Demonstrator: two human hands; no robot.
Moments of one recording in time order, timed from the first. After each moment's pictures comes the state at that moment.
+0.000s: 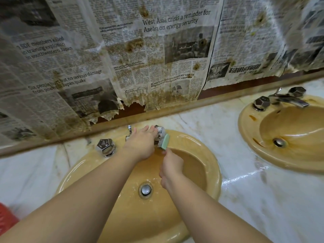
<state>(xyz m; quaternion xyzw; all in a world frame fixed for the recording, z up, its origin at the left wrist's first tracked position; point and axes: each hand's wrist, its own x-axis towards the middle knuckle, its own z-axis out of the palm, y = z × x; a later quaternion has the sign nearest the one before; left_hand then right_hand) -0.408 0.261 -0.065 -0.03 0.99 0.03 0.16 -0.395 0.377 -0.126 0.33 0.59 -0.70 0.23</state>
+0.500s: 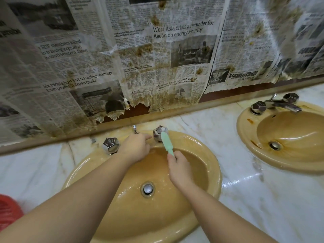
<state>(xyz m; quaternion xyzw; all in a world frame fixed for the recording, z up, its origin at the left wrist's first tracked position) -0.368 0.243 -0.048 -0.12 0.97 0.17 0.09 -0.365 0.420 -0.110 0.02 0.86 -0.49 0.17</state>
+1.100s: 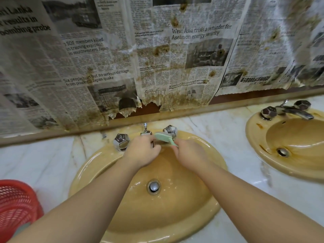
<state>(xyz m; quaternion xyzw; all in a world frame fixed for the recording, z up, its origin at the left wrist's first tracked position) -0.339 0.233 -0.060 -0.14 0.96 0.24 0.02 -0.416 0.412 -0.076 -0.27 0.95 -0.12 0.09</state>
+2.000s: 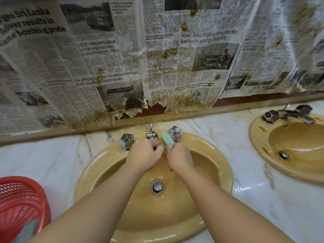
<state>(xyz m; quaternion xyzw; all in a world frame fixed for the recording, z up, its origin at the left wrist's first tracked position) -0.323 0.231 -0.067 -0.17 0.95 0.26 -0.04 -0.385 0.358 -0.096 -0.06 0.94 -0.29 0.15</state>
